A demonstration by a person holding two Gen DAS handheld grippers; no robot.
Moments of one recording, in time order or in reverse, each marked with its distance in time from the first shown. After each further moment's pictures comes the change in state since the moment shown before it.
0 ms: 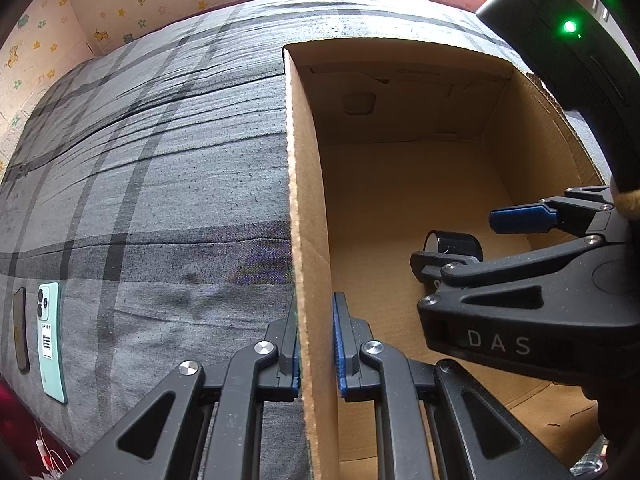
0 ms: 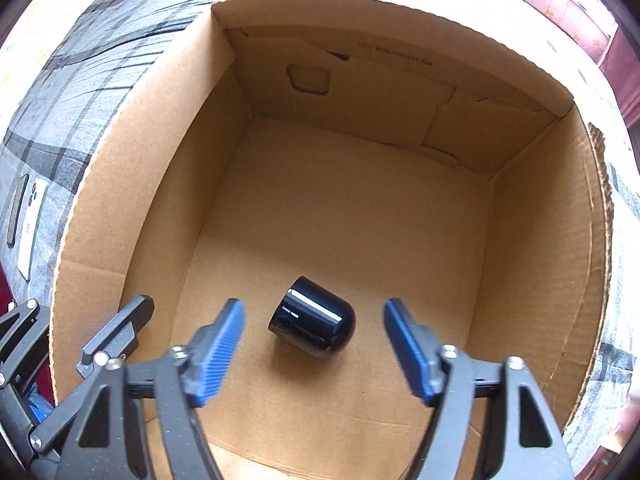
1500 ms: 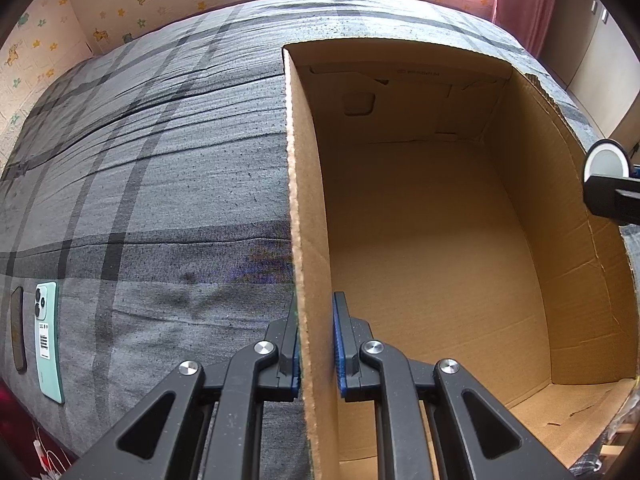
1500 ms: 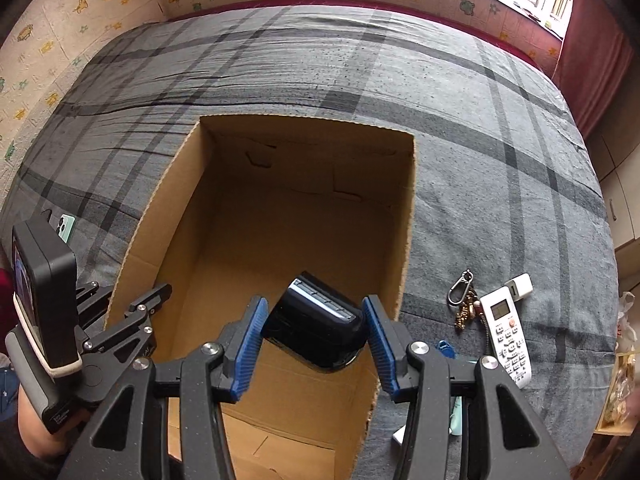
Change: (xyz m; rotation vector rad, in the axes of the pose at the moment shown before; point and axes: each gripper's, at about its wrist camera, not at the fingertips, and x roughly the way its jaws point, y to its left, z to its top) left arm 0.000 0.000 0.000 -0.002 -0.004 -0.009; right arm -0.104 -0.039 -0.028 0.046 -0.182 -0.018
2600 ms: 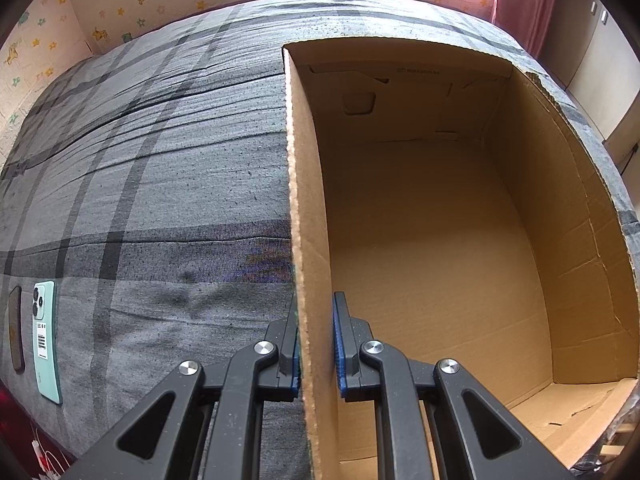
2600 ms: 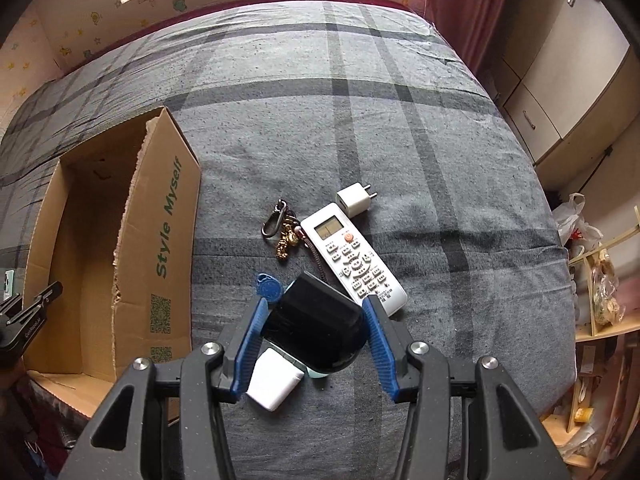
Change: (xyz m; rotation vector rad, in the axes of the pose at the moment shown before) left arm 0.002 0.001 -0.001 -0.001 -0.003 -0.003; right arm -0.041 -0.153 -0.080 0.295 -0.002 -0.199
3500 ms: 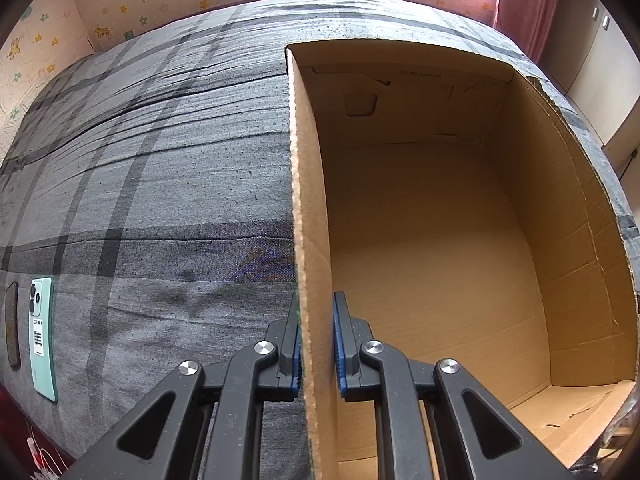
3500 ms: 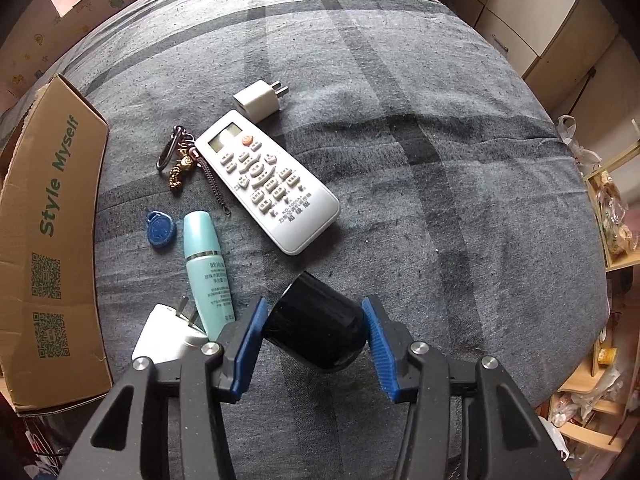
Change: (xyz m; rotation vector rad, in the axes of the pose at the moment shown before) left arm -0.002 0.001 -0.002 -0.014 -0.006 -0.012; right arm 0.072 -0.069 -0.063 0.173 0.134 -0.013
